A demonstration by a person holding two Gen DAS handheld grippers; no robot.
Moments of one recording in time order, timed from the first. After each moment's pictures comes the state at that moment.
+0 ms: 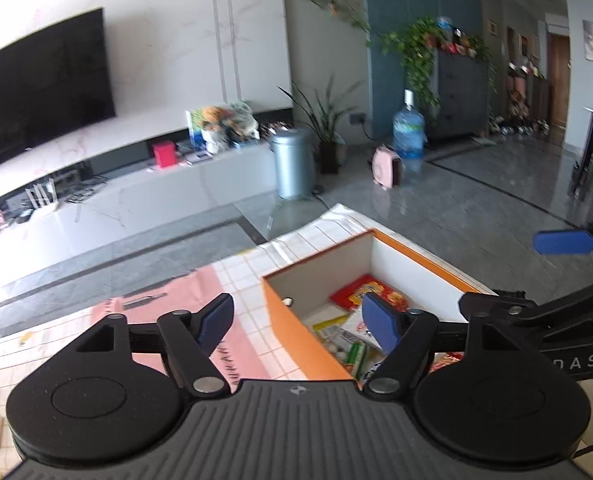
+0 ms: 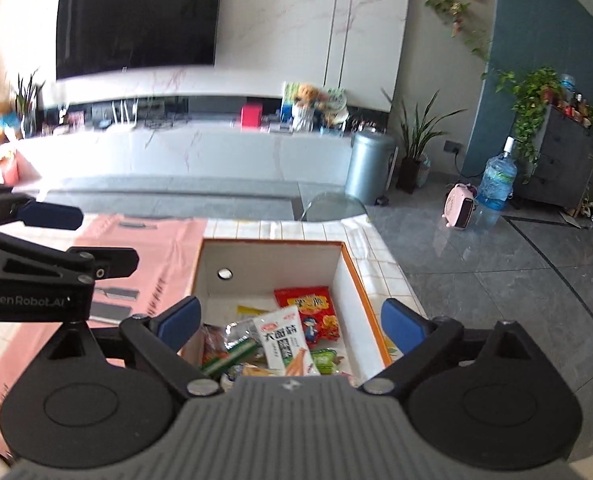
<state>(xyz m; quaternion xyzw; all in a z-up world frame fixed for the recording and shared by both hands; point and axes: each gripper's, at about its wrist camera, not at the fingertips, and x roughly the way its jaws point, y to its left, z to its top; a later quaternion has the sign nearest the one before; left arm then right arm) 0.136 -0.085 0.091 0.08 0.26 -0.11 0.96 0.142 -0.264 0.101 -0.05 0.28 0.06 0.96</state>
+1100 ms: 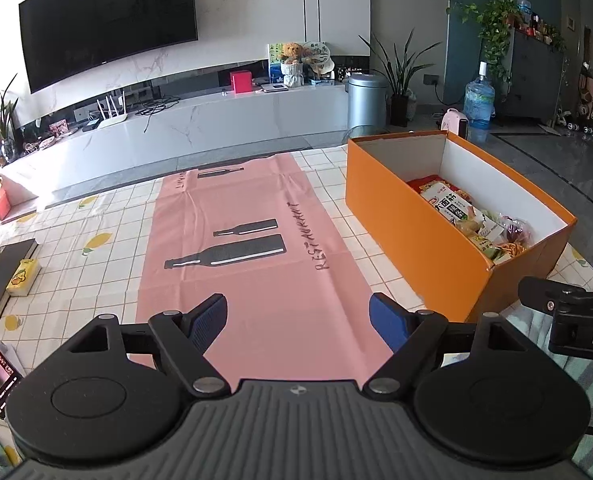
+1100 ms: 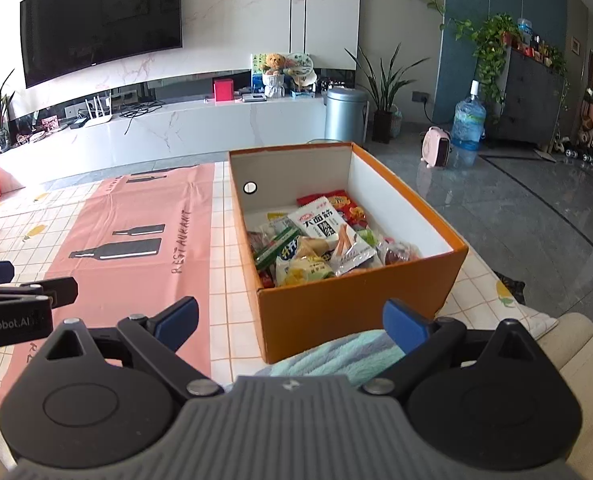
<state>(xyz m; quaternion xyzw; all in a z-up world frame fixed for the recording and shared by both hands) 0.051 -0.021 0.006 0.03 0.33 -0.02 0.94 0.043 -0.207 0.017 0.00 0.33 0.01 0.94</state>
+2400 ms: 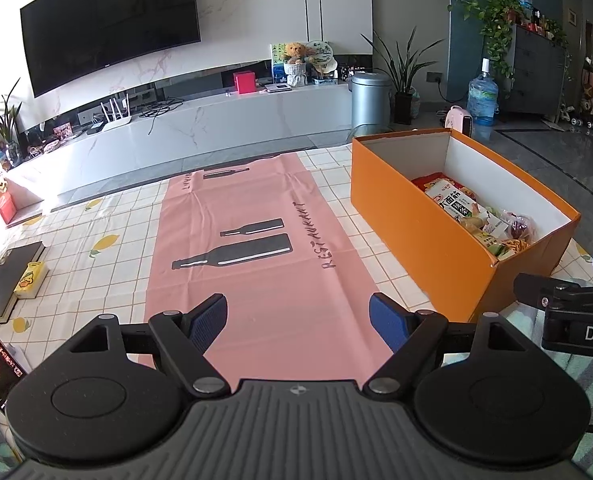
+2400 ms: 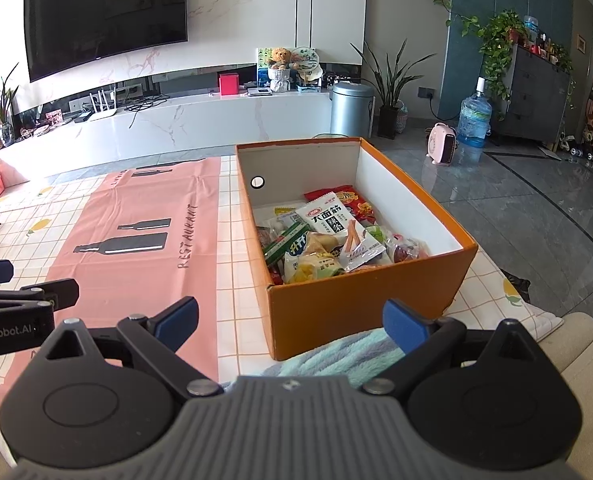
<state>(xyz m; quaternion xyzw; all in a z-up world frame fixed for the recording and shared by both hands) 0.045 -0.022 0.013 0.04 0.34 -0.01 0.94 0.045 -0.202 0.018 0.00 0.33 0.01 0.94</state>
